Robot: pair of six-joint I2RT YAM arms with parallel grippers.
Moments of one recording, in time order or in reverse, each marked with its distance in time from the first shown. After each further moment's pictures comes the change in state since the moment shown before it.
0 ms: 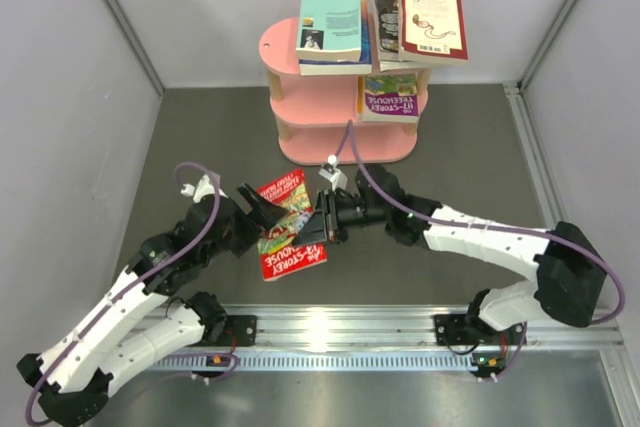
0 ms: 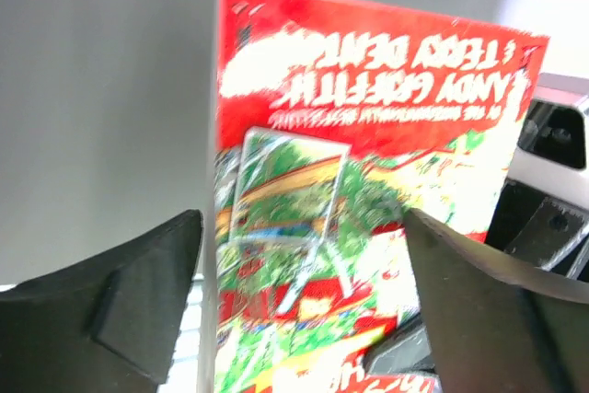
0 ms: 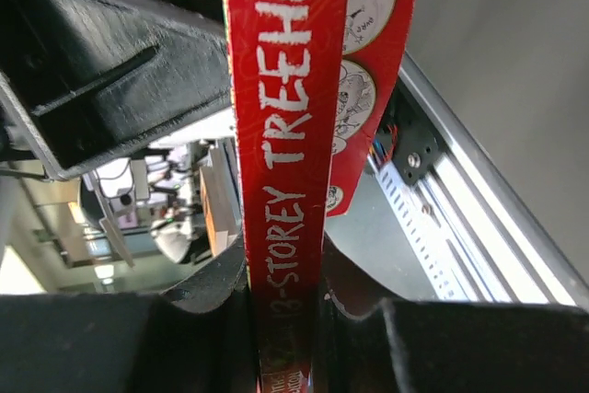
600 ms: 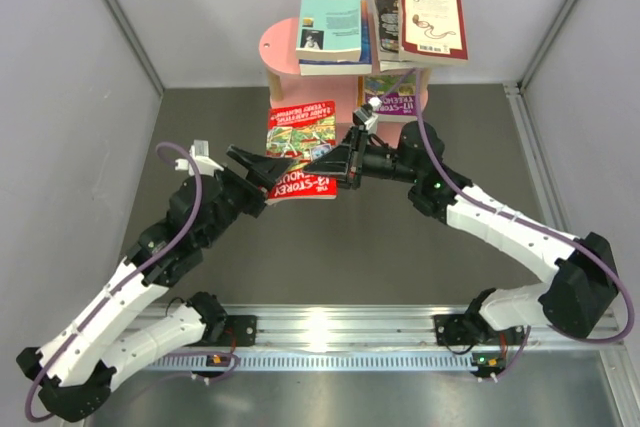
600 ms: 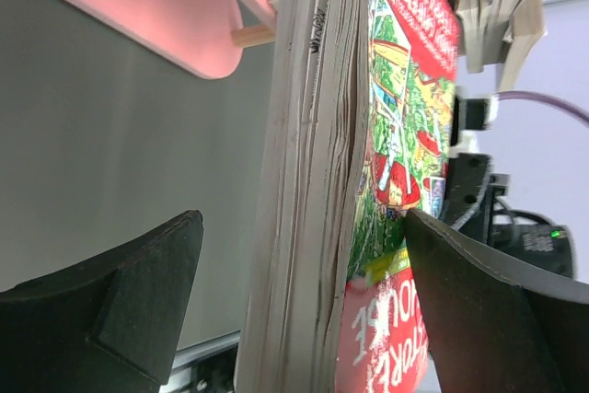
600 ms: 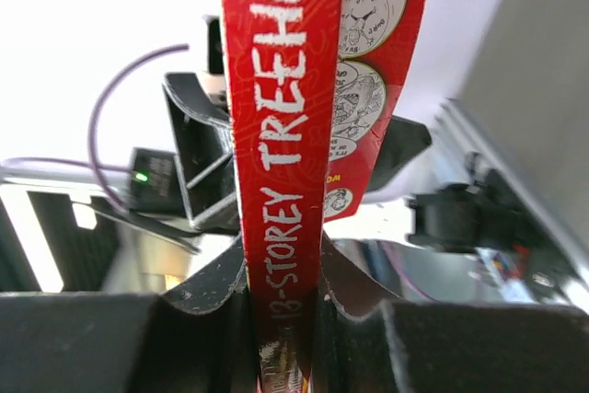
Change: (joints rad) left arm 0.006 0.057 0.120 0.348 -0.046 -0.058; right arm -0.217 -0.066 0.205 0.082 -0.033 0.253
